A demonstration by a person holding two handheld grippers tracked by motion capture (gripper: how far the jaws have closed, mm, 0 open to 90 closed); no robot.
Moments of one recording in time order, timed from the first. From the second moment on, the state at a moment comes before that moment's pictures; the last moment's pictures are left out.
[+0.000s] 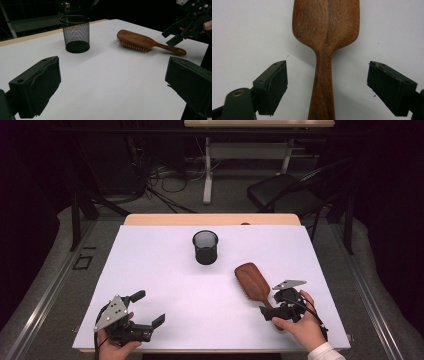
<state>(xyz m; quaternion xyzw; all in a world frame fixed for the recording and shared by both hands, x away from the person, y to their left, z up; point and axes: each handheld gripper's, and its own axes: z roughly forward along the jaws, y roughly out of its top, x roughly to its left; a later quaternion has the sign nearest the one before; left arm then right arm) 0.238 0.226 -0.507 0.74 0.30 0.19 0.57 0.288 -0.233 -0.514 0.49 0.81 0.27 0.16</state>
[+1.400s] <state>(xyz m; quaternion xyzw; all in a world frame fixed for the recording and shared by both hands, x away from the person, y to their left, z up) 0.238 0.225 -0.508 0.74 0.30 0.19 0.57 0.309 -0.226 -0.520 0.50 0.83 0.22 0.11</state>
